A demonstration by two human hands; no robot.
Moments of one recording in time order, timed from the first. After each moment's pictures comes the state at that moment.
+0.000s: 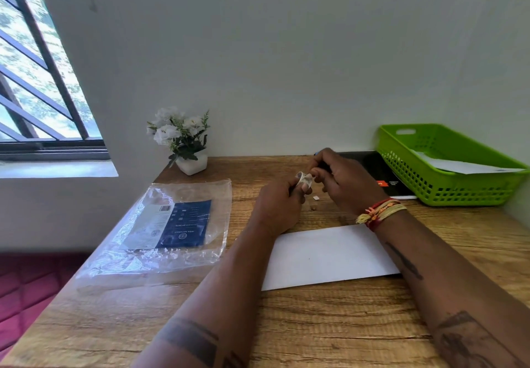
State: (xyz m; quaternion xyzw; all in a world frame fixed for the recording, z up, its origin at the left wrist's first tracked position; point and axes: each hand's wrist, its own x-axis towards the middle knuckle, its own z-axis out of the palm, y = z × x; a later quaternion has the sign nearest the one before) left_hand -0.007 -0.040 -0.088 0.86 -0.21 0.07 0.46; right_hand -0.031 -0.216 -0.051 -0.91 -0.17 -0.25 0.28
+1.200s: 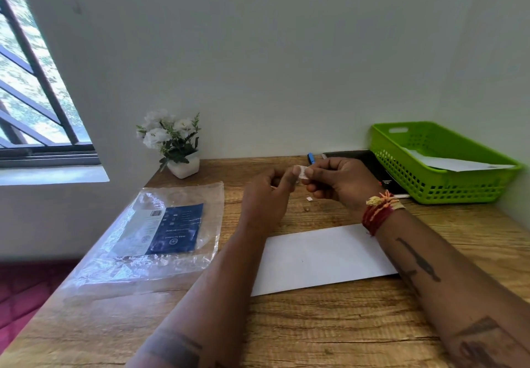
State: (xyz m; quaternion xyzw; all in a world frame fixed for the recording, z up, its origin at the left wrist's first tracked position) left_hand -0.012 -0.038 -0.077 0.79 -0.16 0.12 0.58; right_hand -0.034 -0.216 -0.052 -0.72 0.01 -0.10 0.69
